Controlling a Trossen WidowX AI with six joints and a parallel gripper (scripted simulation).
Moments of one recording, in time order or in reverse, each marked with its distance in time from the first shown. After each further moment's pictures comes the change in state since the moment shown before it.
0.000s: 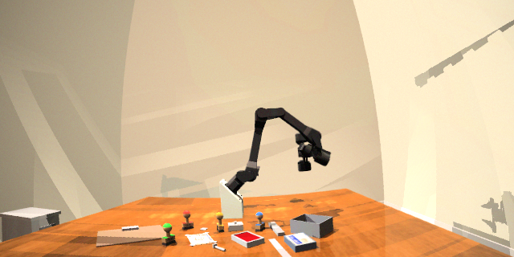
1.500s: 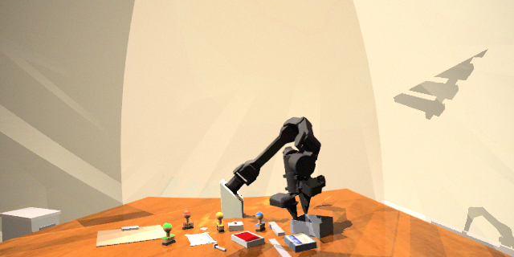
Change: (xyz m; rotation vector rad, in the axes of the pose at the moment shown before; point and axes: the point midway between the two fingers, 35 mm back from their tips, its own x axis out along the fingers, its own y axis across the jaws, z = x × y) arm -0.451 -0.174 -0.102 0.691 -0.672 -1.285
